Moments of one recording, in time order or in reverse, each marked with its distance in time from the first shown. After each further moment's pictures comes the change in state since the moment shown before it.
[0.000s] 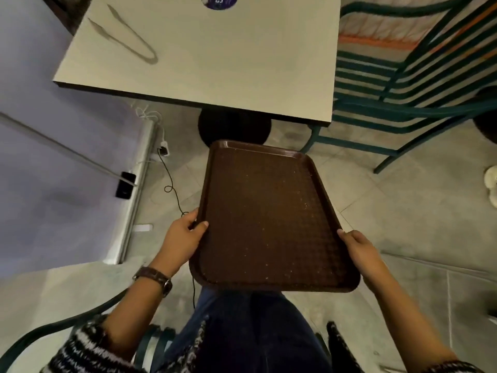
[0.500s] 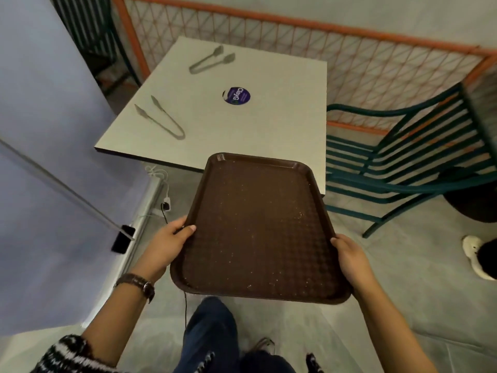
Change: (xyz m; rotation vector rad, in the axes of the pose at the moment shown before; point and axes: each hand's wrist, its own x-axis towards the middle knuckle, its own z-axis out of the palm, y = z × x) left_hand 0.022 0.053 -0.091 -0.307 0.052 0.022; right_hand -0.041 -0.130 0.000 0.148 0.082 -0.247
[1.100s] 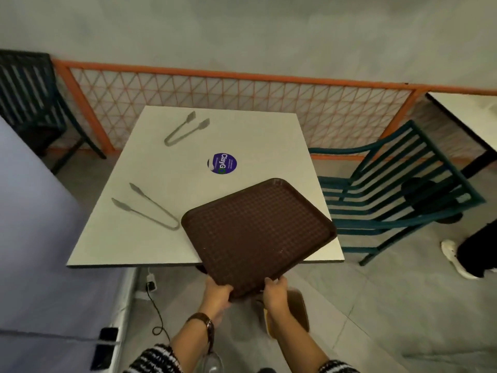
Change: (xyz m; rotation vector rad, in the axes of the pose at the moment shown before) left_hand 0.202 0.045 0.017 -0.295 -0.252 -0.161; right_hand 0.110 -0.124 0.237 0.541 0.143 0.267
